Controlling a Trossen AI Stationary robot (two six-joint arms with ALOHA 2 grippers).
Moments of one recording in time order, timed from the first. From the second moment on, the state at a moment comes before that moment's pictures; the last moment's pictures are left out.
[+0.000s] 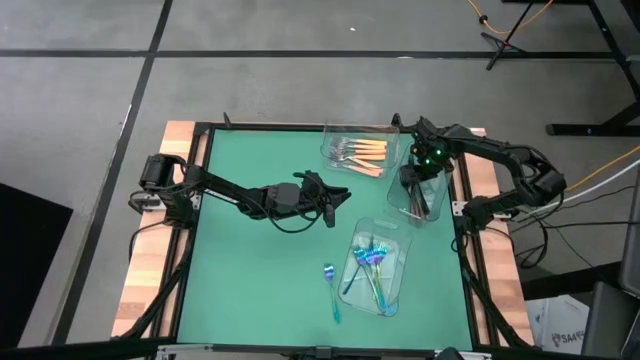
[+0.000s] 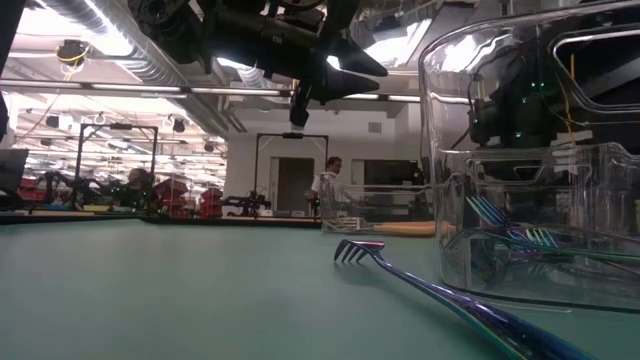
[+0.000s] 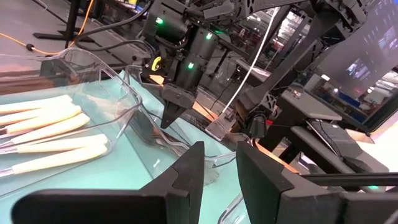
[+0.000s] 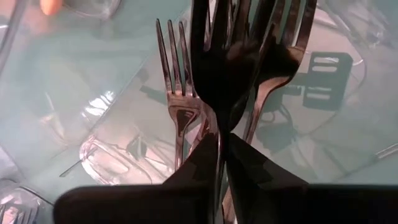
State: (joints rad) left arm -0.04 1.76 0.92 0.77 -0.40 -0.55; right arm -0.93 1.39 0.76 -0.88 -0.25 0.28
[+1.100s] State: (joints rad) left arm -0.05 1.76 0.92 0.68 -0.16 -0.42; right arm -0.93 1.34 0.76 -0.86 -0.25 0.28
